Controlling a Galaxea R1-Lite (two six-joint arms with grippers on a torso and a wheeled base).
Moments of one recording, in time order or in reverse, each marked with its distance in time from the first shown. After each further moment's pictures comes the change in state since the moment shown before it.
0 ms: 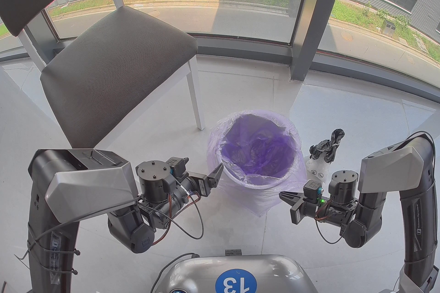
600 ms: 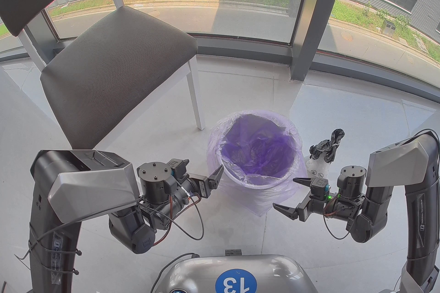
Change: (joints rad) left arm 0.001 0.013 -0.006 0.000 0.000 0.001; right arm -0.066 -0.003 -0.035 -0.001 0.146 -0.079
